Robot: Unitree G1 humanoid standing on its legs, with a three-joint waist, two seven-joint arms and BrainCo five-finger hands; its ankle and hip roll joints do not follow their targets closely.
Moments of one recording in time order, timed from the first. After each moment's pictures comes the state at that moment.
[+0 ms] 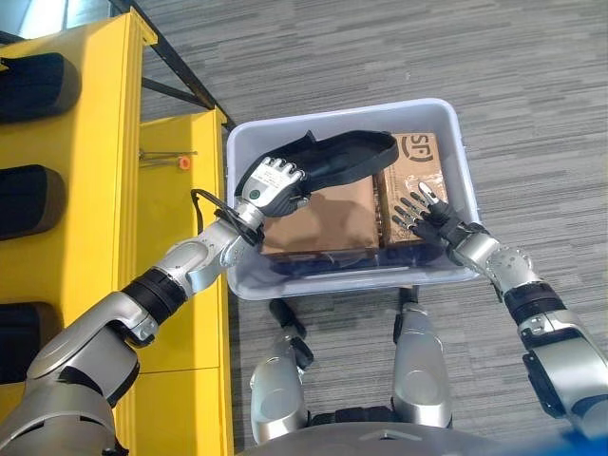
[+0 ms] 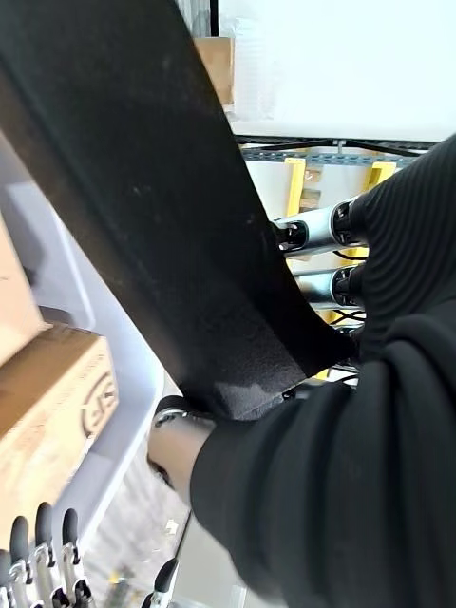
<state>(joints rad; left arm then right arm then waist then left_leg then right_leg) -0.67 0.78 -0.77 0.31 0.60 -0.14 0.55 -0.59 -0.48 0.21 0.64 1.44 0.43 -0.03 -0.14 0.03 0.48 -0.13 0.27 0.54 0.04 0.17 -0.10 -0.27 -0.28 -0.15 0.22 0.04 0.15</state>
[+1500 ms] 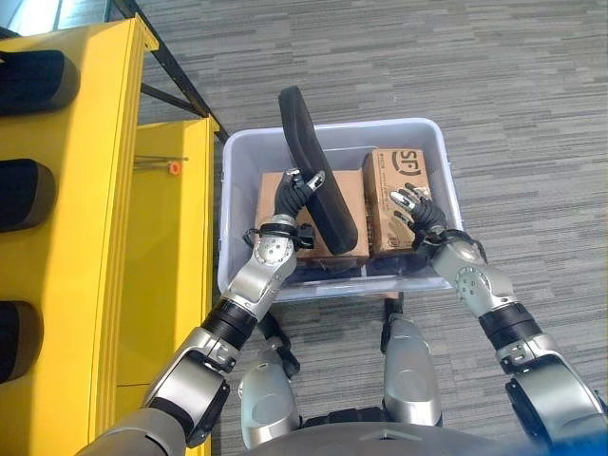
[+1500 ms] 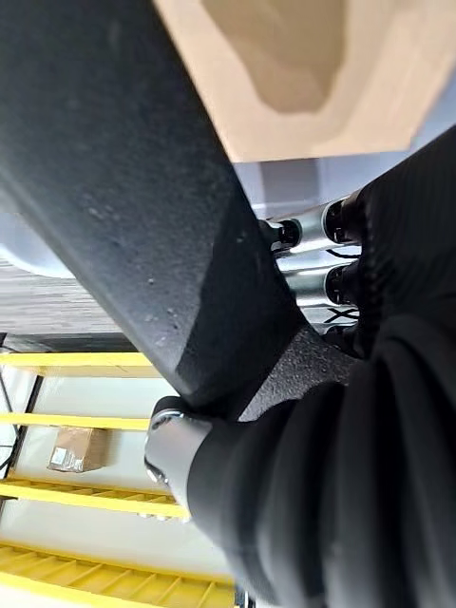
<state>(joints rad) -0.49 0.27 -0.41 0.28 -0.46 -0.06 0.35 -0.47 -0.36 0.26 0.35 0.88 0.22 -0.20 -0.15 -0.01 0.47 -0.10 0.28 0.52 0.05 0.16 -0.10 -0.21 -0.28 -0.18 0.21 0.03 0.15</state>
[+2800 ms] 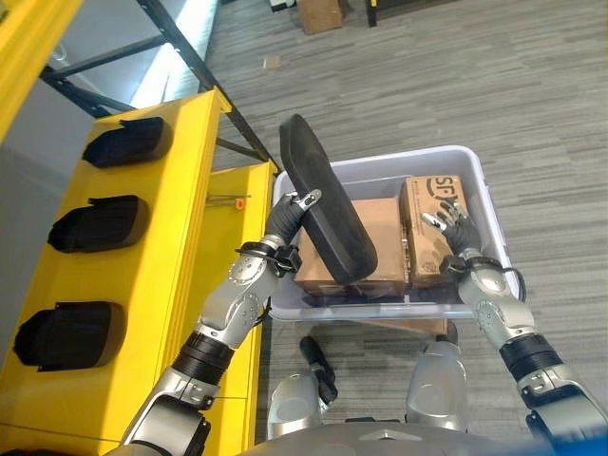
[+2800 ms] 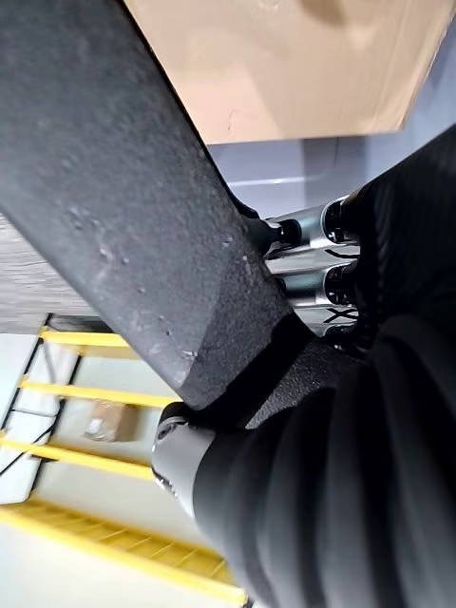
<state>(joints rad) -0.26 0.35 -0.28 -0.05 -0.70 0.16 0.02 -0.31 -0.42 0.20 0.51 0.75 -0.03 -0.16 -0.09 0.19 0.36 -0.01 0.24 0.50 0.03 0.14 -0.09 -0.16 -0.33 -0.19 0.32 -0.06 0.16</state>
